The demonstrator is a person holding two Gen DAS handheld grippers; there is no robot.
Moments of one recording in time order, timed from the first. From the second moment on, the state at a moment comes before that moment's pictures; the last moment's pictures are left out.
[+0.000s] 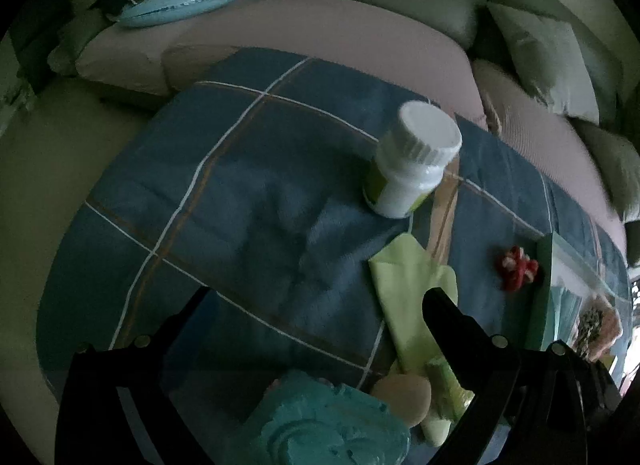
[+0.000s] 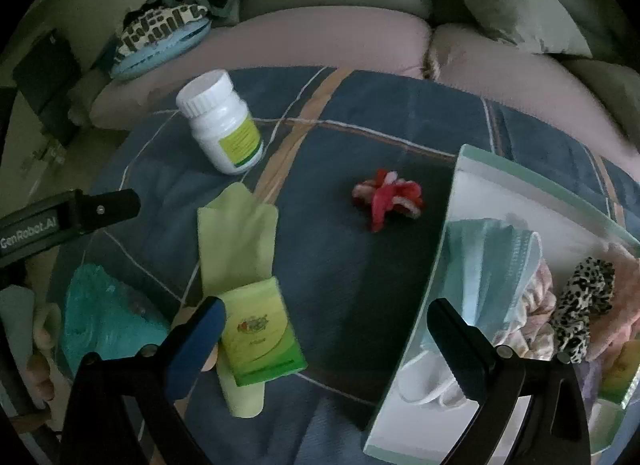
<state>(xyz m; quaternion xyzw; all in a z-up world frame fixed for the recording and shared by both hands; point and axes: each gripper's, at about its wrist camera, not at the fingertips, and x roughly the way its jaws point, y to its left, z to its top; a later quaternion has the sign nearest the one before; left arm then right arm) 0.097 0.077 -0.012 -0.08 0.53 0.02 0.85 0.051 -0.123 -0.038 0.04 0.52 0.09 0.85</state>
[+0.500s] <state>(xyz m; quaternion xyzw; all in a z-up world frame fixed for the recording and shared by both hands) 0.105 0.053 -0.015 -0.07 0.55 -0.01 0.83 0.051 -0.103 -0.061 0.02 0.55 0.12 0.83</state>
